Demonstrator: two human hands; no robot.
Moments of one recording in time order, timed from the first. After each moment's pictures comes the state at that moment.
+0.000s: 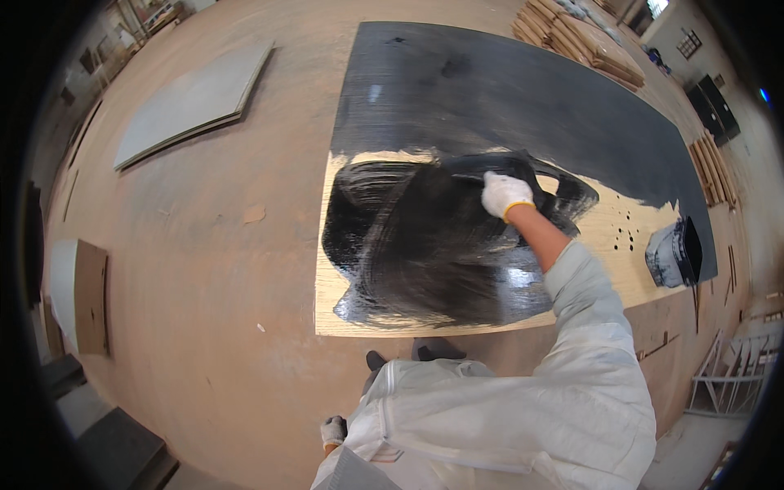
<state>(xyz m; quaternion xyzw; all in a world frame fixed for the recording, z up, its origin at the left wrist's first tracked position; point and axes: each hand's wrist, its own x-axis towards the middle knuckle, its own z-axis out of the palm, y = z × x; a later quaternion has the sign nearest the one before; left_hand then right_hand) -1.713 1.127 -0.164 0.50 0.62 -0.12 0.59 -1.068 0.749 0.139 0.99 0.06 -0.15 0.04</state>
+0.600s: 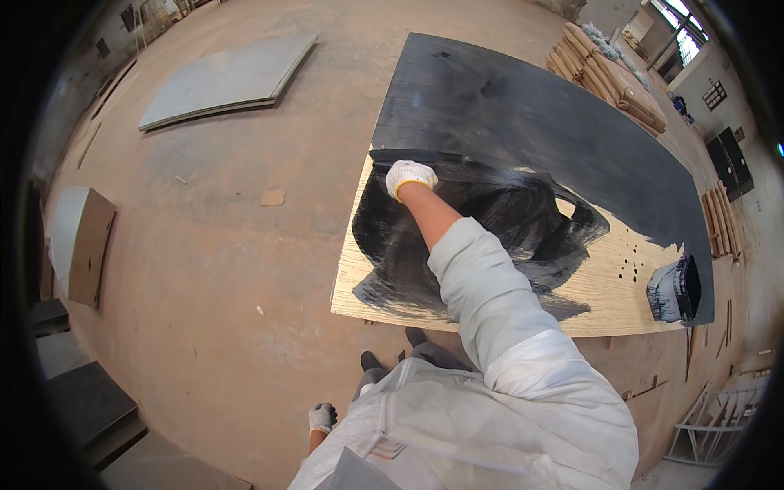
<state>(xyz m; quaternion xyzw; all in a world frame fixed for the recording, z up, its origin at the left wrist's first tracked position) -1.724 1.130 -0.188 0.46 0.63 -0.08 0.62 -1.061 1.021 0.125 0.97 0.11 -0.21 0.03</state>
